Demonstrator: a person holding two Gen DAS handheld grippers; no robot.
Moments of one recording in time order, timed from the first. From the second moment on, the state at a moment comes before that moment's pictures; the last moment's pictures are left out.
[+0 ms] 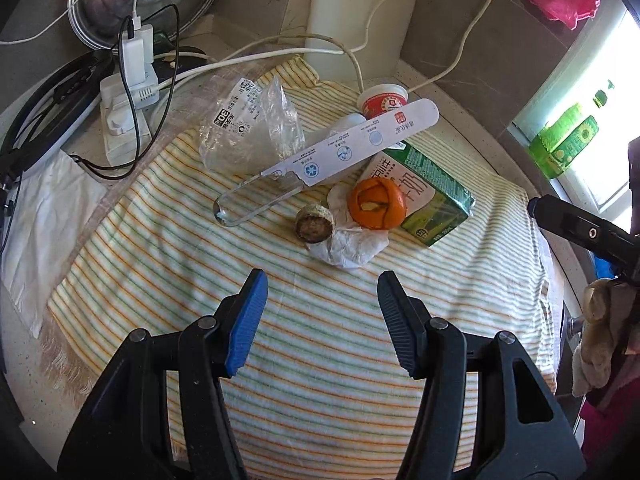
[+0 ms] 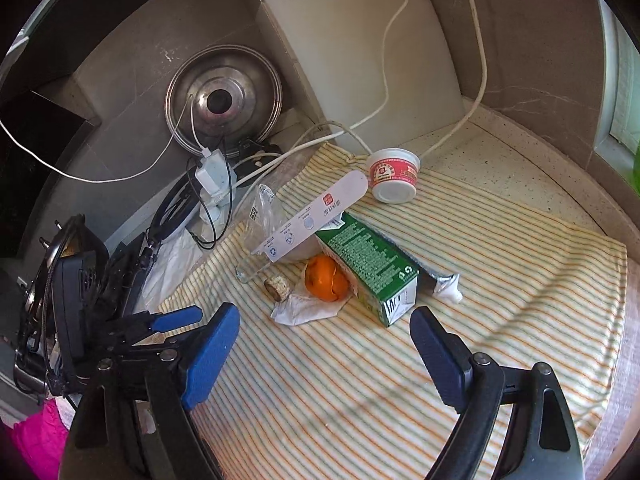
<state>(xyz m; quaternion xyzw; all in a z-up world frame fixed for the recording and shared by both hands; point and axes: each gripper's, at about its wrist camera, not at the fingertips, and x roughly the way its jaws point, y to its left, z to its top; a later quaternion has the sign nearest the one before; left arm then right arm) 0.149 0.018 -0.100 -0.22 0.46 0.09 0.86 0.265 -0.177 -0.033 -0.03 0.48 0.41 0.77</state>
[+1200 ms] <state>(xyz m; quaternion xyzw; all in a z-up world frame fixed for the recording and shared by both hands) 0.223 0.037 -0.154 -0.23 0.50 0.10 0.83 0.329 -0.124 -0.104 -0.11 0.54 0.44 0.71</state>
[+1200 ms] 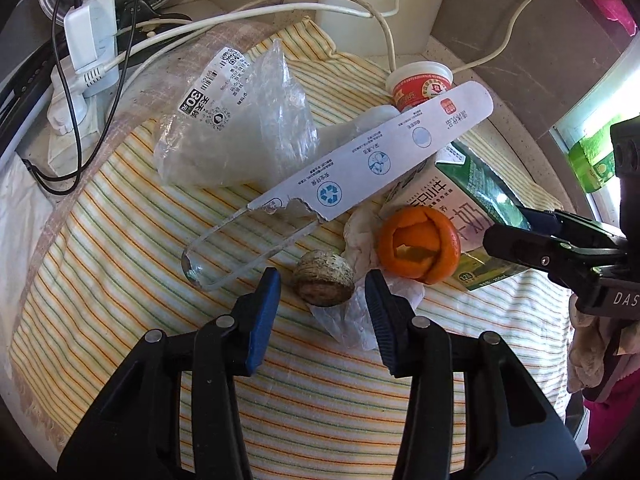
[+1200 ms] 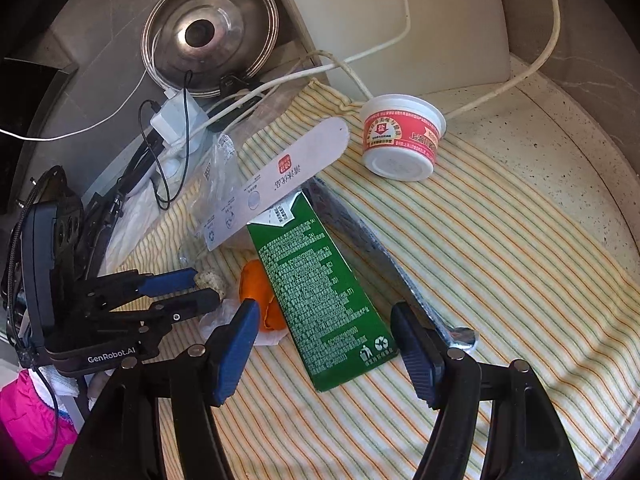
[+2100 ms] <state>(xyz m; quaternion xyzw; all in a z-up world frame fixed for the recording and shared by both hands) 0.192 0.028 -0.126 -0.21 0.47 0.09 0.85 0.309 -0.131 -0.090 -0.09 0.53 0.42 0.73</state>
